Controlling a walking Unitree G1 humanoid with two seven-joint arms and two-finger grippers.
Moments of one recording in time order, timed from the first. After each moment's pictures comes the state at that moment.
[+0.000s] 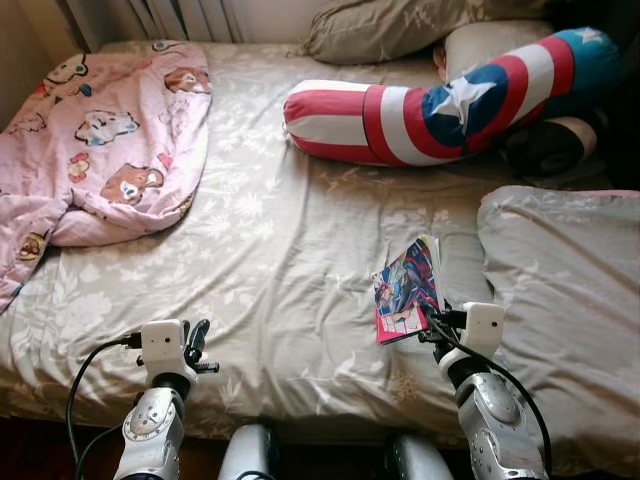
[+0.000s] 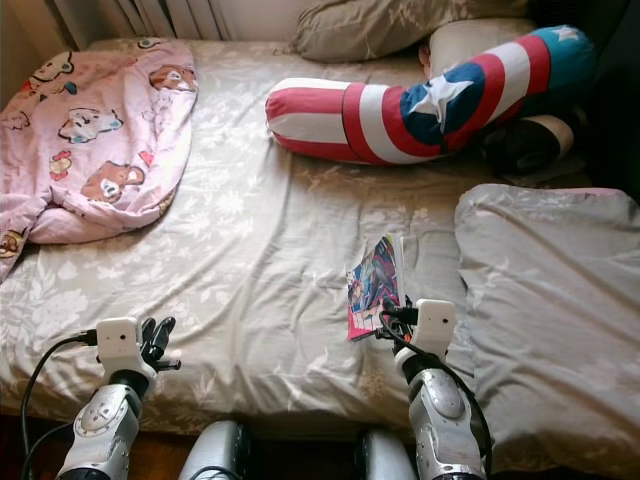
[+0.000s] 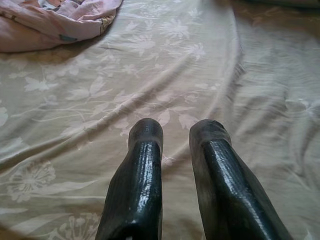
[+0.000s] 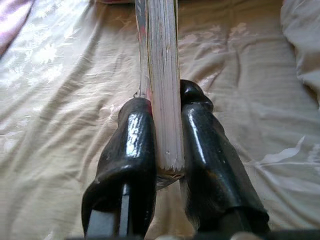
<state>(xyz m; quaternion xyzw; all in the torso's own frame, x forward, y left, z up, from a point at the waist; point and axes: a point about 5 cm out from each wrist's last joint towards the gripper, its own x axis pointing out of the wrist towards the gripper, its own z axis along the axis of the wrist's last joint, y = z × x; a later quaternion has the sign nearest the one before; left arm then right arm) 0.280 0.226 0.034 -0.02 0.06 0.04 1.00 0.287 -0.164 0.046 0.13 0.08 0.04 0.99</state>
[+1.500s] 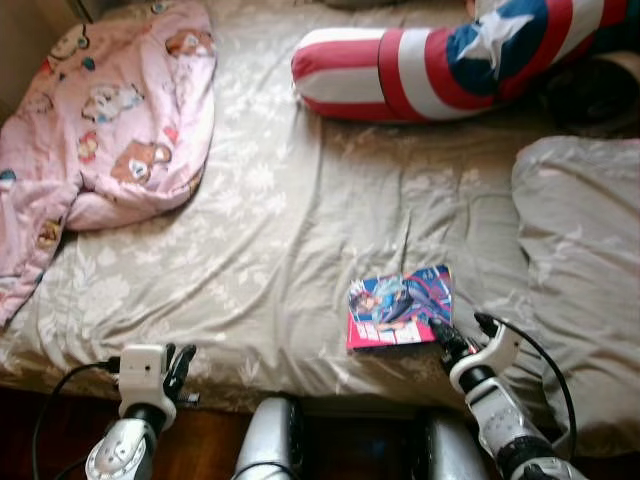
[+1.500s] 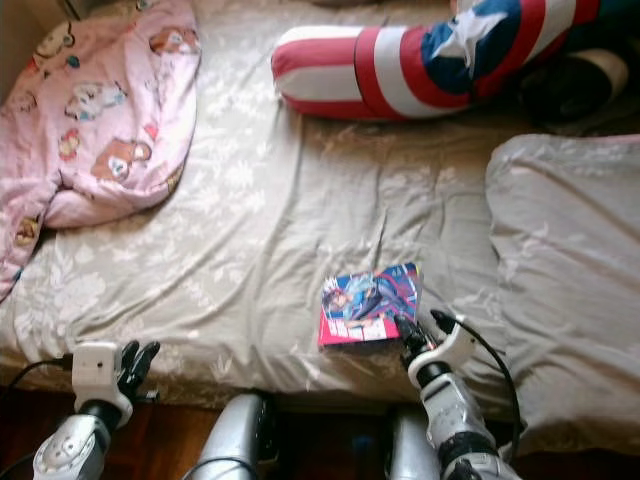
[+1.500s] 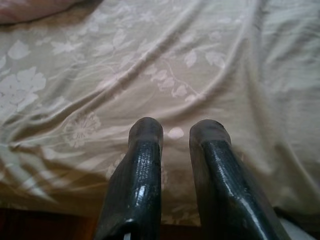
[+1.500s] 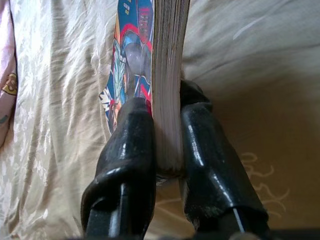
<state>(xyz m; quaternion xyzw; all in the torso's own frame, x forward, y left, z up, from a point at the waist) 0.232 0.243 0.038 0.03 0.09 0.00 1.00 0.300 -0.194 0.012 0.38 0.16 0.03 0.91</state>
